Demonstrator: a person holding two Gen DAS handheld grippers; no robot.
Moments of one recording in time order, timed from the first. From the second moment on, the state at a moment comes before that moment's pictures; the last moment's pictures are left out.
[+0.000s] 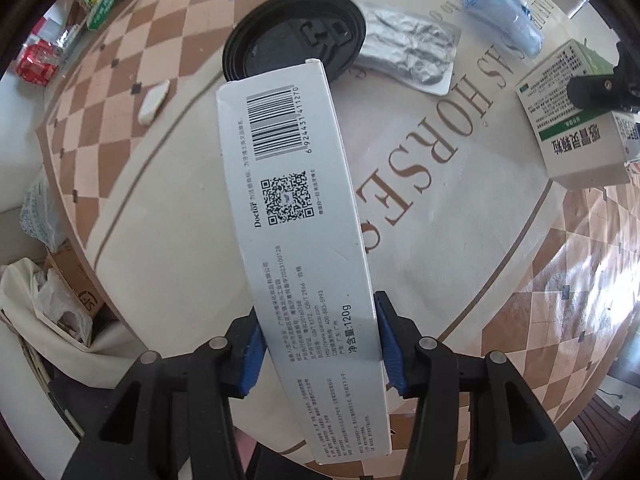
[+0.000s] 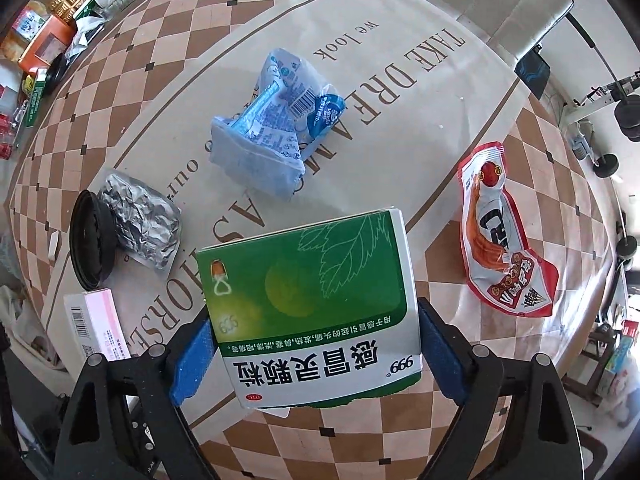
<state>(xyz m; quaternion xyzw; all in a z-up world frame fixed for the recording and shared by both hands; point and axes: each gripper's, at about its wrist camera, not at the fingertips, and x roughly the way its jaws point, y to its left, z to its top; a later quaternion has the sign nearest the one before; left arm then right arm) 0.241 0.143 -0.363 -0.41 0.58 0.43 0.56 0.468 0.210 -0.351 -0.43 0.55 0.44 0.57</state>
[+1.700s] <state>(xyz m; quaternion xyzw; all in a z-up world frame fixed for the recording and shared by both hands) 0.043 -0.084 -0.391 -0.34 0.63 0.32 0.62 0.202 -0.216 -0.352 -0.28 0.66 0.38 0.58</state>
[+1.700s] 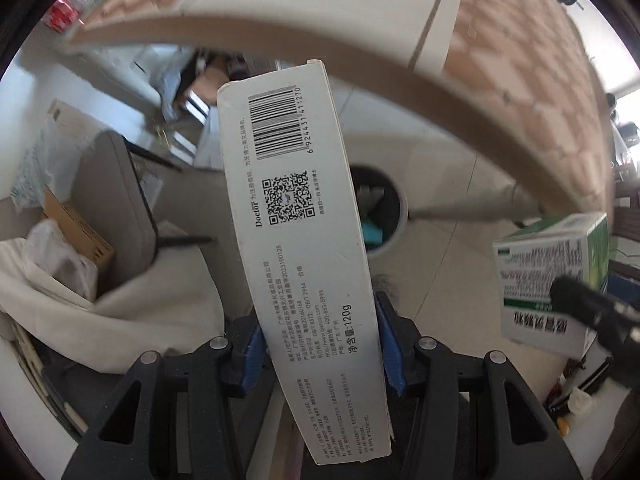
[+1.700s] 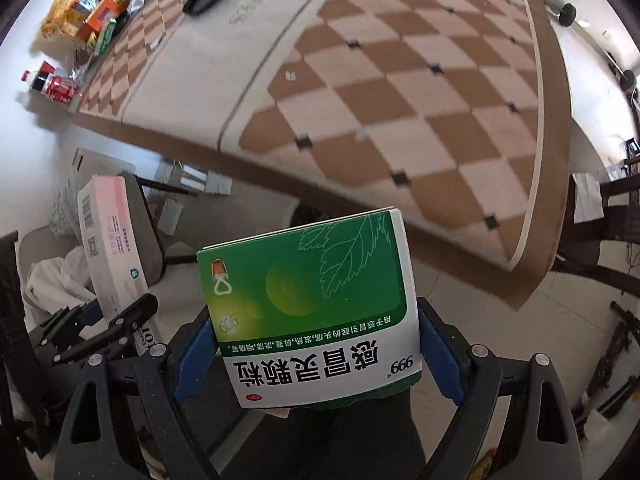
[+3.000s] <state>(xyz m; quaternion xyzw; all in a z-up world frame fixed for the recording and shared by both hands) 0.088 -0.010 -0.708 -0.49 0.60 0.21 0.60 0.245 -0.174 -0.758 -0.22 0.71 0.33 0.59</state>
